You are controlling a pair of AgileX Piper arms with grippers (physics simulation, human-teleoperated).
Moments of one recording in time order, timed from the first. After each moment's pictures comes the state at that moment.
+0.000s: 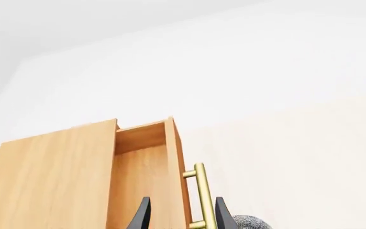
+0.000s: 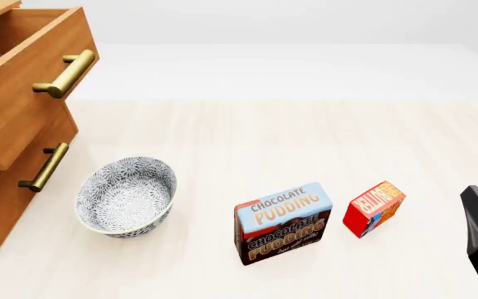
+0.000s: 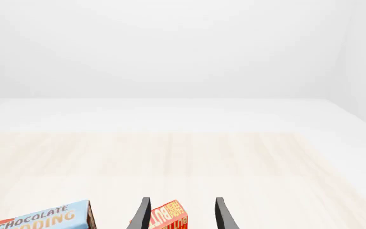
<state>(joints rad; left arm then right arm) -0.06 1.08 -1.45 0.81 0.19 0.00 0.00 0.00 0.00 0.00</state>
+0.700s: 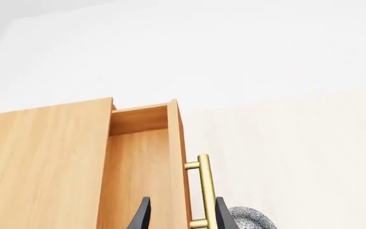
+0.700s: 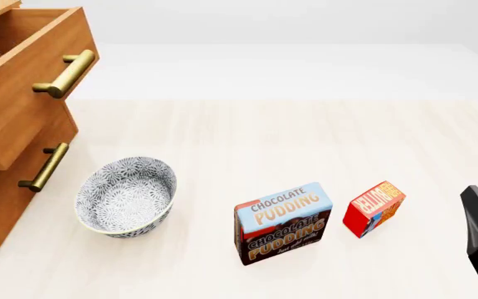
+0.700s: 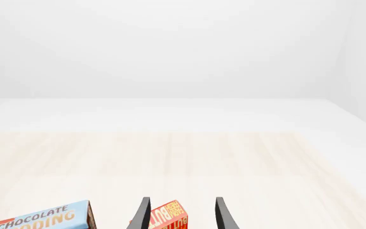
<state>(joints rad) -0.02 1.16 -1.42 0.81 0.14 0.00 0.00 0.00 0.00 0.00</state>
